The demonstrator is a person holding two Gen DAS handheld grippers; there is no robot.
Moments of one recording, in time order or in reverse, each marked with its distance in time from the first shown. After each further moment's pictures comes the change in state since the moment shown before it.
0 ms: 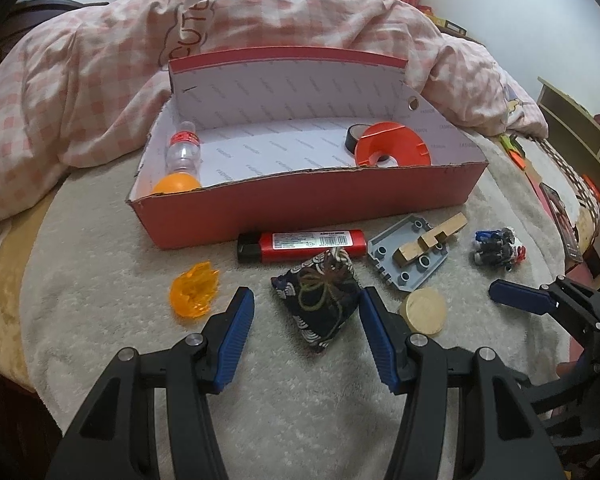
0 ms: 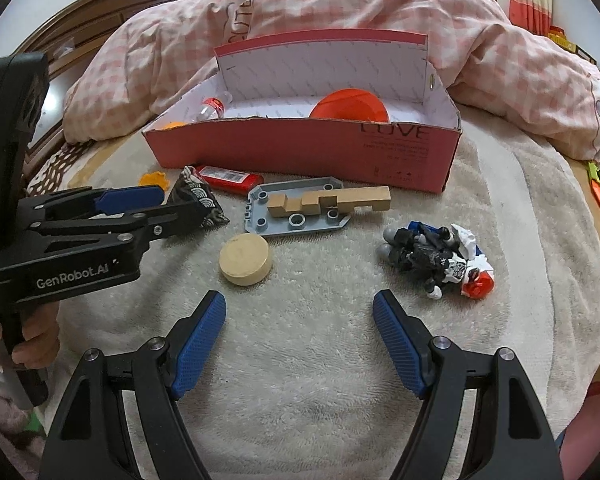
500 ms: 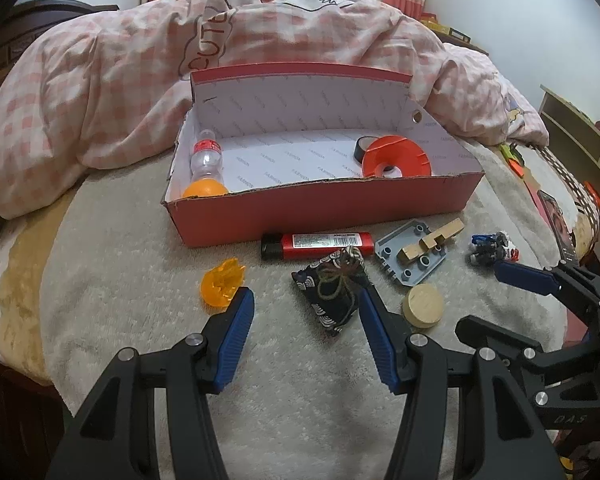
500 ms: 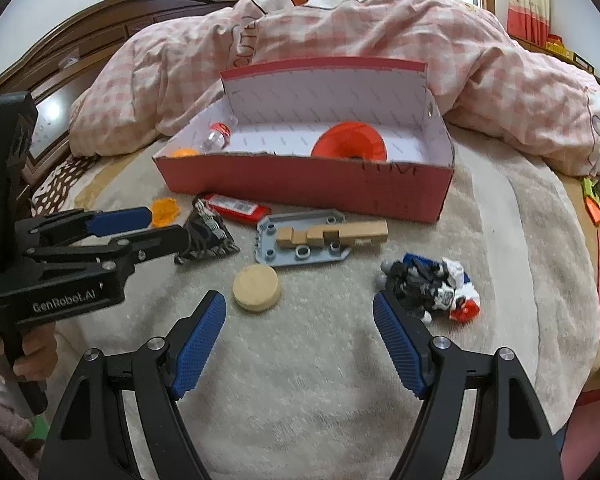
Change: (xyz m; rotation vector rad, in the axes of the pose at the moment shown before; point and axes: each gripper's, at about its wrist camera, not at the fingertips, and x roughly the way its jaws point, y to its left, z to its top) left arm -0.023 0.010 -0.004 -0.014 -0.022 0.011; right arm -0.016 0.000 0.011 0.002 -0.042 0.010
